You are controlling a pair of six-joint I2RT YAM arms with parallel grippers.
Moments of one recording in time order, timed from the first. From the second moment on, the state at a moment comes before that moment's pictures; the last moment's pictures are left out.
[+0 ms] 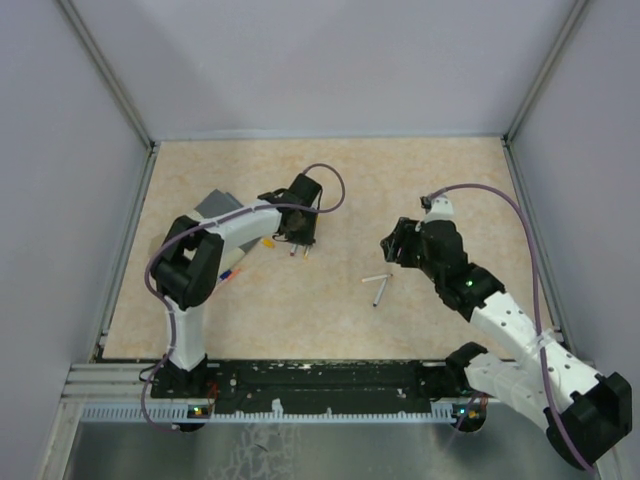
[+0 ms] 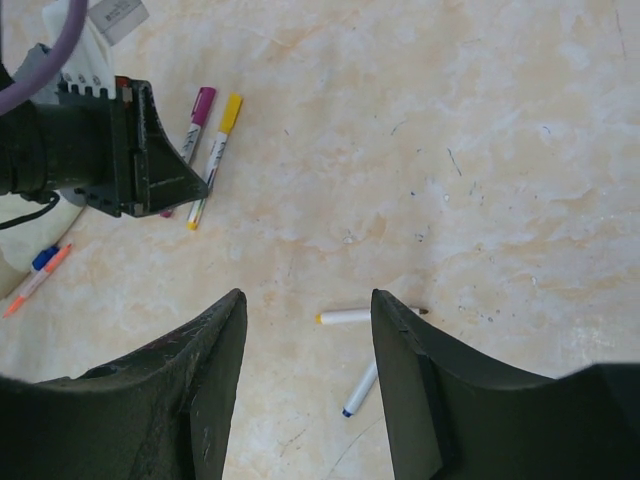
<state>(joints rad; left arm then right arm) -0.63 2.00 1.41 -0.50 -0.10 -0.38 0.54 0.85 0.67 -0.28 0.16 0.53</state>
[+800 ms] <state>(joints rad) -0.43 1.56 1.22 -0.71 -0.06 -0.05 0.54 1.01 0.73 -0.22 0.11 0.40</state>
